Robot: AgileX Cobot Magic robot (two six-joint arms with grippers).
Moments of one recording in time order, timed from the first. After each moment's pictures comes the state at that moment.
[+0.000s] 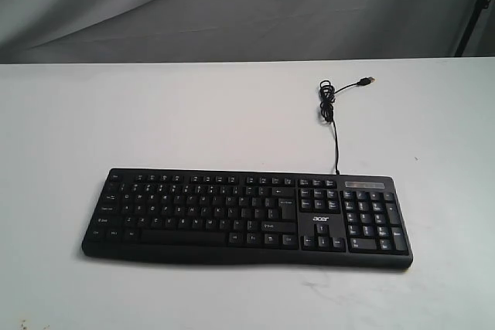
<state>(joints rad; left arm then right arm) 0.04 0.00 0.00 0.03 0.16 -0.02 -0.12 0.01 0.00 0.00 -0.01 0.00</state>
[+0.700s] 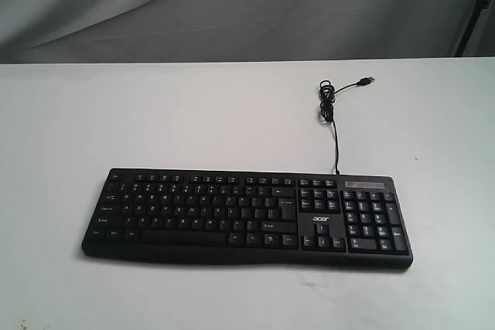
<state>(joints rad) 0.04 0.00 0.00 0.03 0.16 -0.02 -0.13 0.79 -1.02 -1.14 0.01 0.78</state>
